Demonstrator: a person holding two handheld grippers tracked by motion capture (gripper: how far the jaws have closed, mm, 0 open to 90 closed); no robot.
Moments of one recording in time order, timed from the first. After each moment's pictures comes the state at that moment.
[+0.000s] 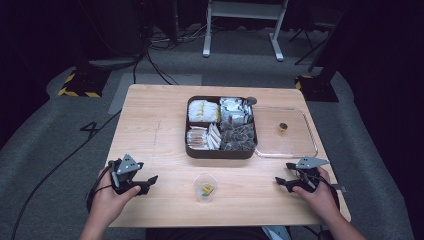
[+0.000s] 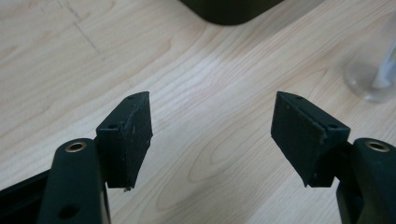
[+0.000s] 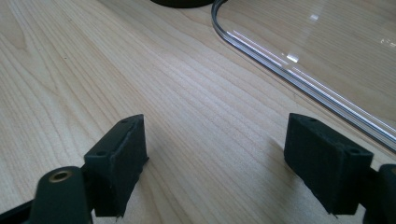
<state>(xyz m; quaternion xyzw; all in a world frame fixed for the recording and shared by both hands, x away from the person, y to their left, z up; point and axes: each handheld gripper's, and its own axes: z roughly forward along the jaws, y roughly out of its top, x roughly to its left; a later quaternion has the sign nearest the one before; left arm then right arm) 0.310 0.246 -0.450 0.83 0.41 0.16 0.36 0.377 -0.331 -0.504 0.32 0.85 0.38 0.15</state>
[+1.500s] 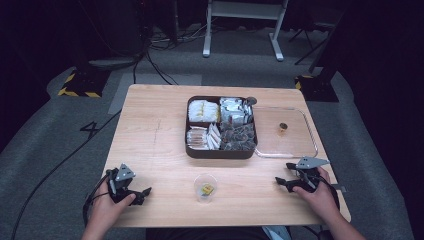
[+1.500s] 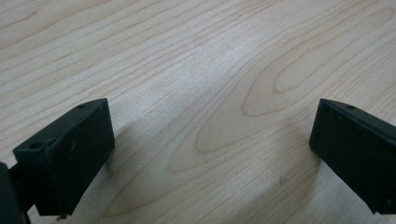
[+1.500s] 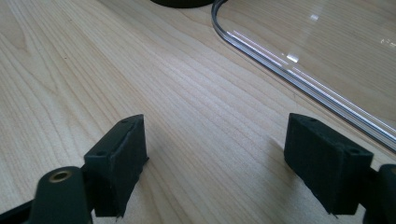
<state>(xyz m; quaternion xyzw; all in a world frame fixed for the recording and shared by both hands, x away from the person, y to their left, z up) 0.313 0.269 -0.506 0.83 0.43 0.15 0.32 0.376 -0.331 -0.504 0.32 0.85 0.38 0.15</state>
